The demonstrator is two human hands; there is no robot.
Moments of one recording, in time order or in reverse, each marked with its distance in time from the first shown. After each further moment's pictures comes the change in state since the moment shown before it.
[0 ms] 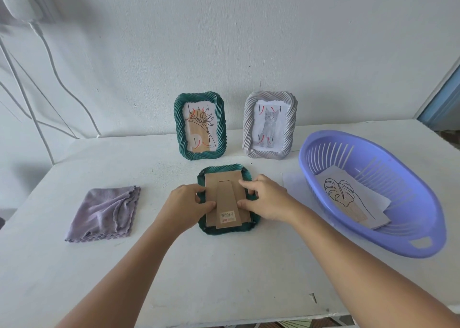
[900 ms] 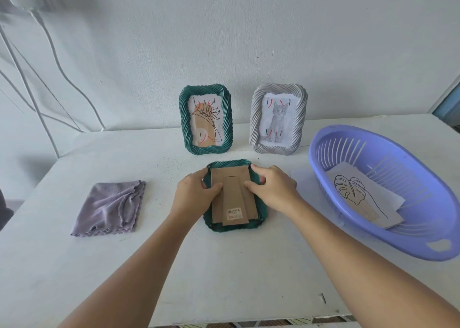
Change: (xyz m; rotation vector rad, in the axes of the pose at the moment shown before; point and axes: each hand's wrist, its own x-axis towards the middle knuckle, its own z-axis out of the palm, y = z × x) left_hand 0.015 0.005 0.014 -0.194 0.161 -0.029; right_hand 0.019 0.000 0.008 0.060 0.212 0.132
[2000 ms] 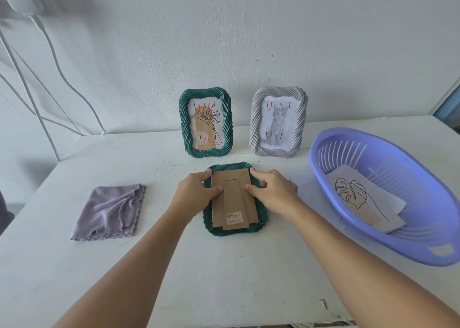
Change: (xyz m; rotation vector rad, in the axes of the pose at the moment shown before) left_hand 0.017 -0.001 -0.004 -0.100 -0.176 -0.155; right_hand 0.004 0.004 0.003 0.019 -0.012 0.023
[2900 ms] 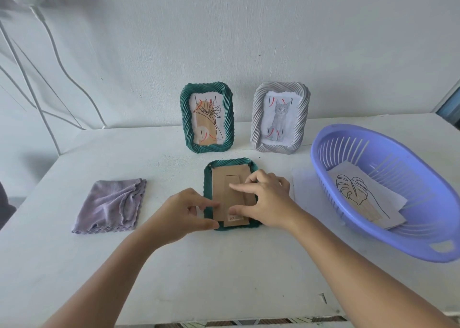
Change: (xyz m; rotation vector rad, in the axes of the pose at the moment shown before) left_hand -0.063 -0.022 -0.039 0.103 -0.244 0.254; right_hand -0.032 -0.006 0.008 -0.118 -0.086 -0.354
